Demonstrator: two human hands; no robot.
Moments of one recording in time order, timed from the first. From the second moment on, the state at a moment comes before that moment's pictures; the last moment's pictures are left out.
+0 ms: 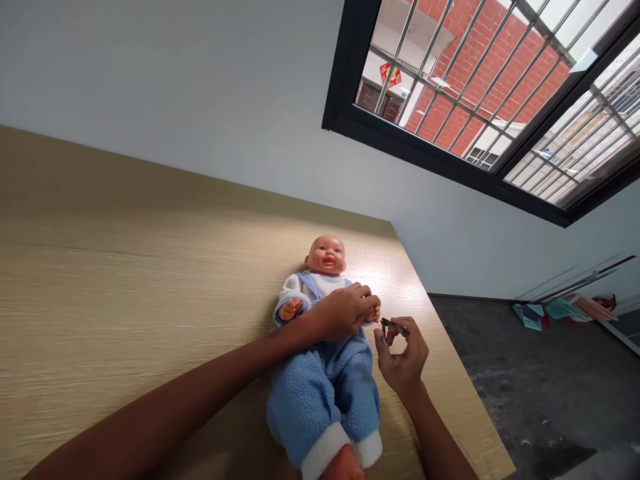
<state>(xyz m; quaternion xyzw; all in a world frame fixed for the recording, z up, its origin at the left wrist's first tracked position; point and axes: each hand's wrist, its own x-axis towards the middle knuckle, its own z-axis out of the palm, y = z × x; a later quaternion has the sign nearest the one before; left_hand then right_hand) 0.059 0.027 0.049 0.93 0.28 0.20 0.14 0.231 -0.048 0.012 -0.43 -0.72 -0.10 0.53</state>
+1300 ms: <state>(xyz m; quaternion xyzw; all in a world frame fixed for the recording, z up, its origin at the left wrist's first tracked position) 0.058 0.029 0.048 0.93 0.25 0.19 0.16 0.230 -0.049 0.013 -0.43 -0.71 -0.08 0.55</state>
